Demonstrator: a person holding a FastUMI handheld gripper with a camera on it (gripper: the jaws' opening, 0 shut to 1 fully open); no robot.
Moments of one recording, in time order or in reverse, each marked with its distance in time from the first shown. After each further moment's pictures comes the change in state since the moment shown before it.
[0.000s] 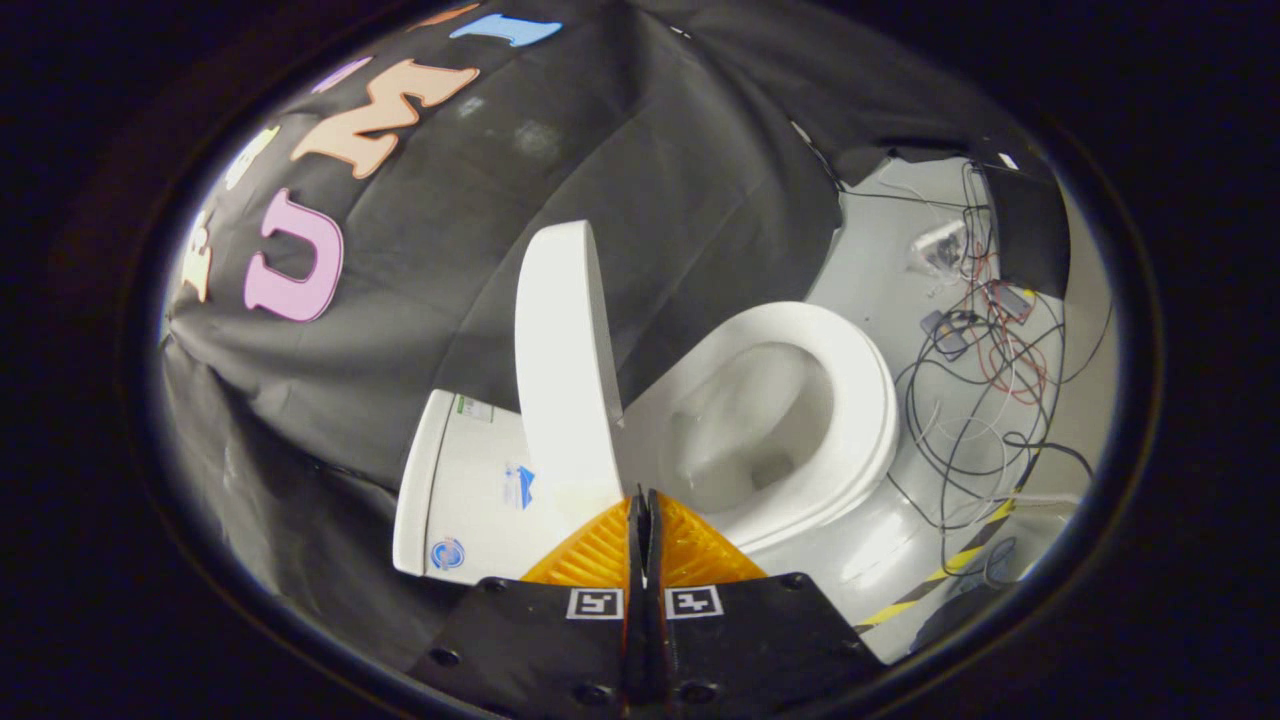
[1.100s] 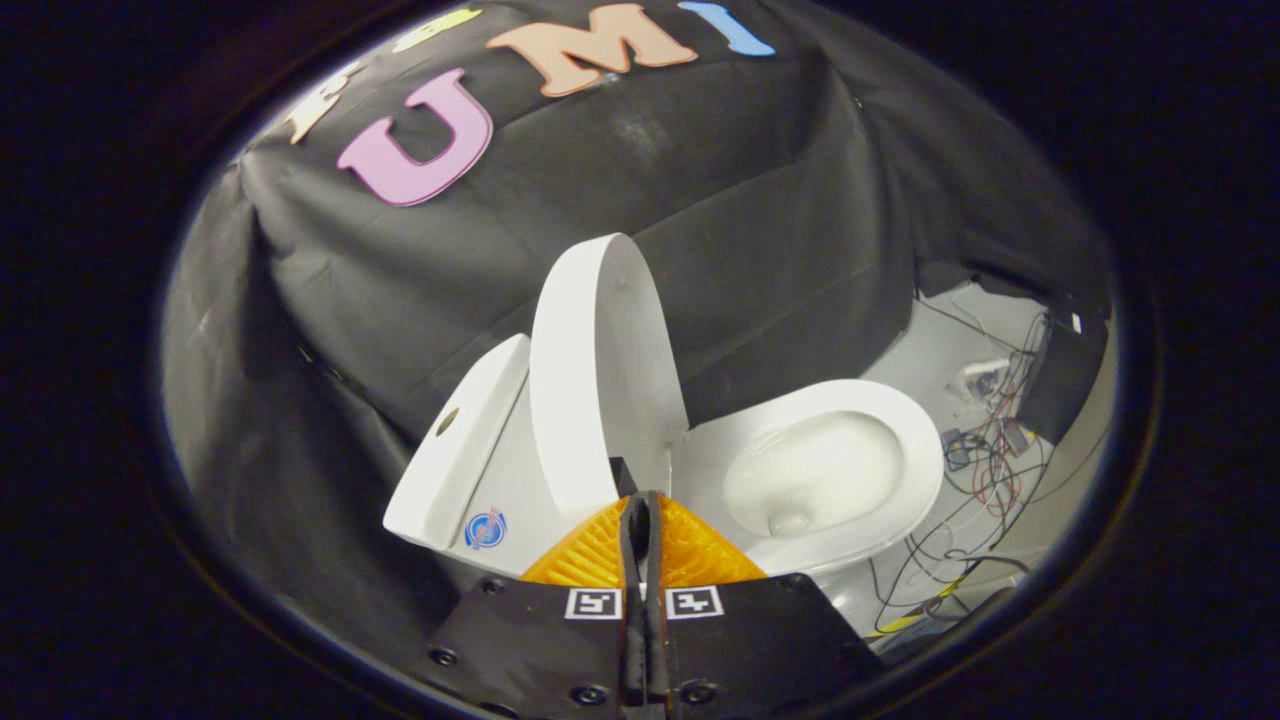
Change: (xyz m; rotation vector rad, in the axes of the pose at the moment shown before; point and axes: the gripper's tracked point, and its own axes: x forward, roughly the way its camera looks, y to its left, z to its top) arm 0.005 0.150 -0.038 -0.407 -0.084 -0.030
